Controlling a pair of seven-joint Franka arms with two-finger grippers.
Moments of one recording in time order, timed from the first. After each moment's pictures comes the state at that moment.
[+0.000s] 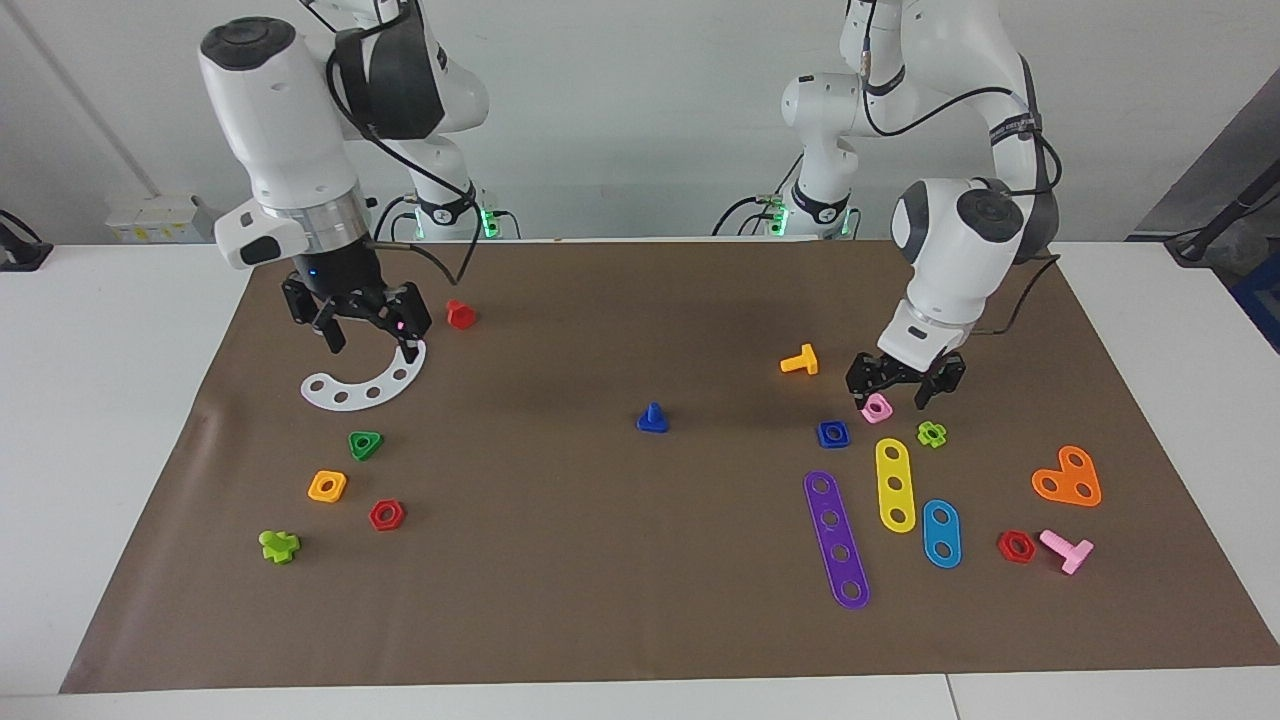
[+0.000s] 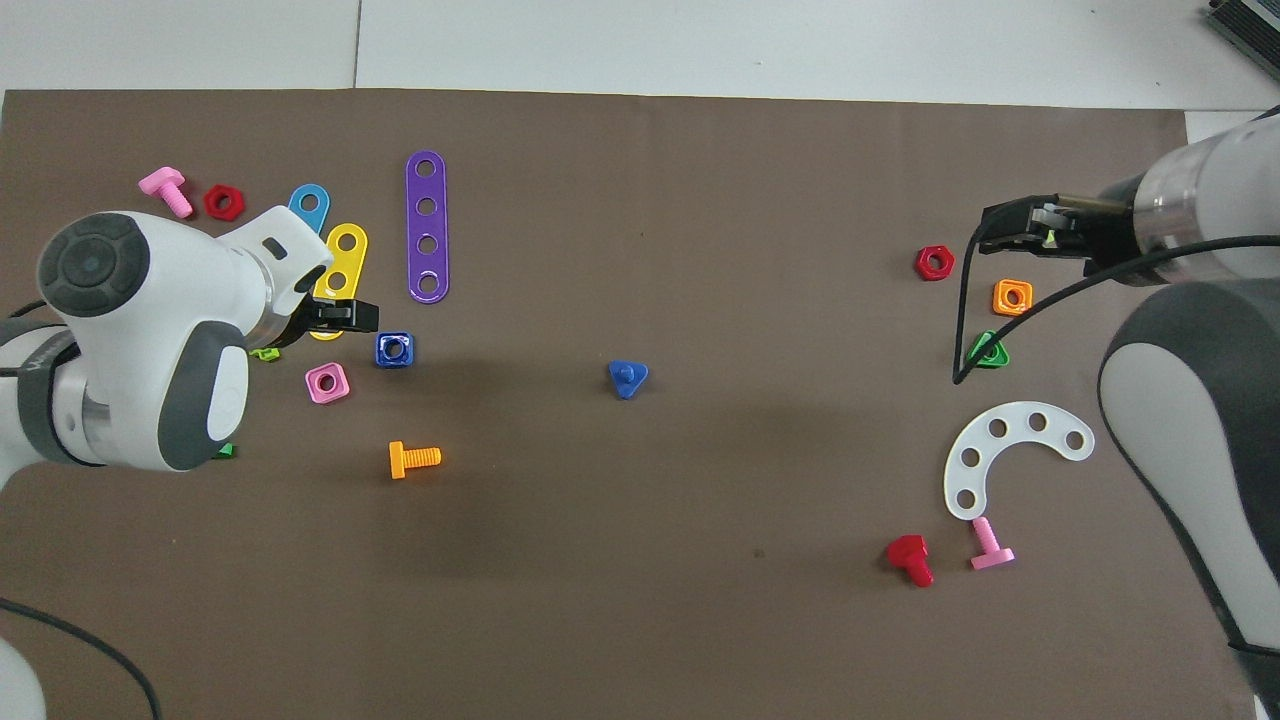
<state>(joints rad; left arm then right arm) -0.18 0.17 0.00 -2.02 0.01 2.29 -0.10 0.09 0.05 0.00 -1.63 -0.01 1.85 0.31</state>
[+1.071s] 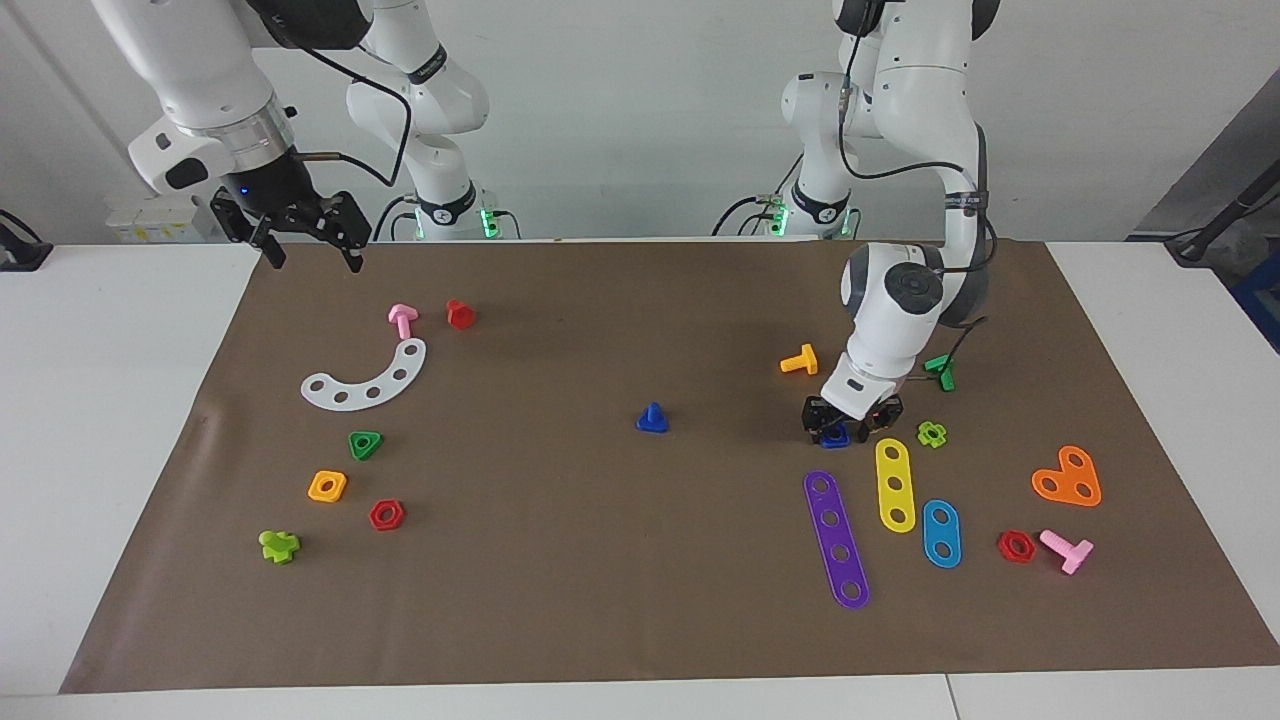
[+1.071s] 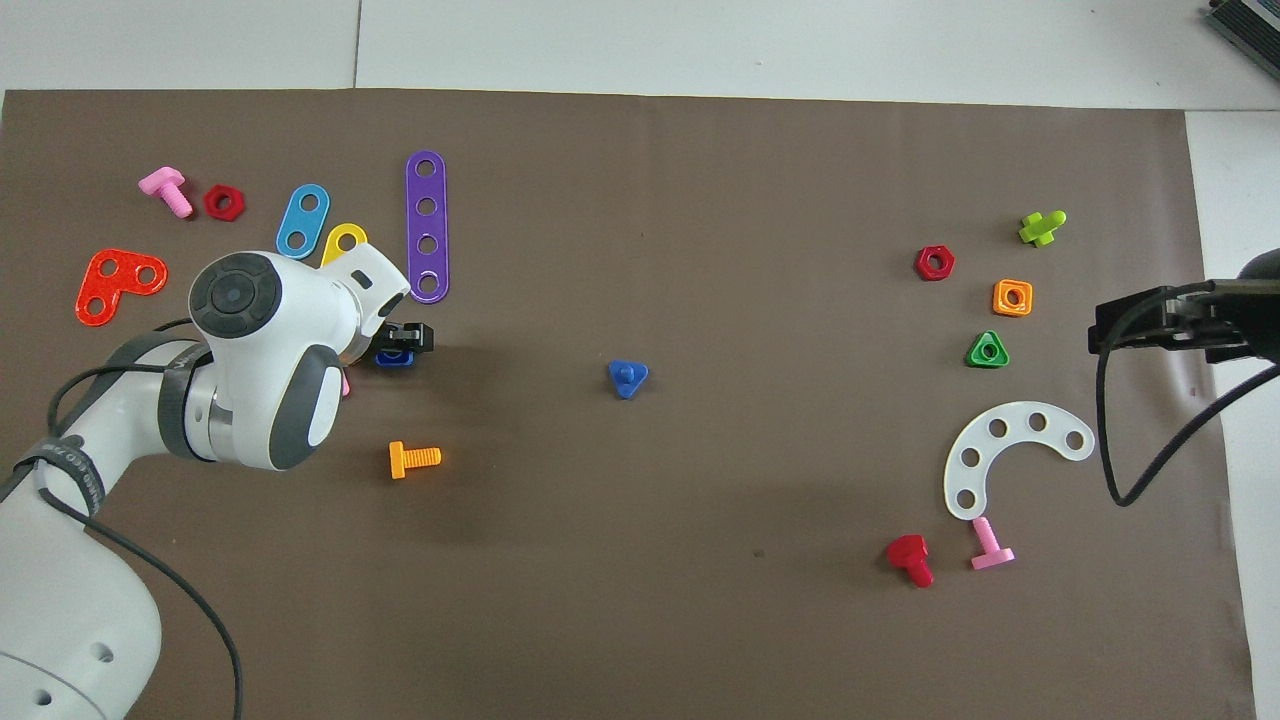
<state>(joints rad) -0.24 0.30 0.00 -2.07 0.01 2.44 -0.18 0.01 -0.04 0.00 -1.59 0.00 1.54 0.11</state>
